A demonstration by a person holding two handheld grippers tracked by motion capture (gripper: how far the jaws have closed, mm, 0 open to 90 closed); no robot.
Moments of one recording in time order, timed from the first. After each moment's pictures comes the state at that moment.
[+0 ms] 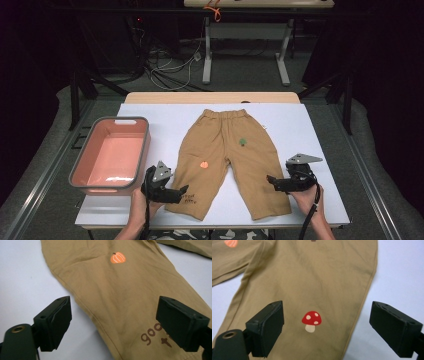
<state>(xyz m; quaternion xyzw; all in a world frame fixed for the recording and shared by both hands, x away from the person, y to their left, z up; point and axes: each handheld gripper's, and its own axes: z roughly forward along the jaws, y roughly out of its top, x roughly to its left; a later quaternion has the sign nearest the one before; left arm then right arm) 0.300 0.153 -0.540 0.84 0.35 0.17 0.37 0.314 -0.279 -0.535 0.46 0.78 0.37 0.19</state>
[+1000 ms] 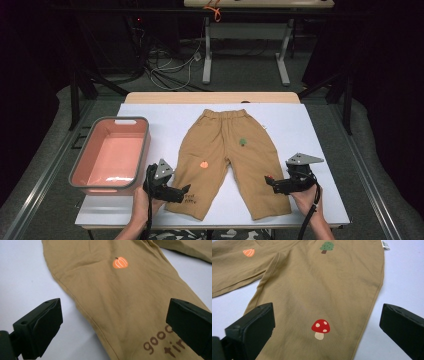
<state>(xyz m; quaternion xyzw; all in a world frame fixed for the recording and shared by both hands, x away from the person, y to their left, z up) 0.309 0.149 -0.537 0.84 0.35 0.17 0.38 0.310 -0.275 -0.528 0.44 0.78 0.40 0.18</state>
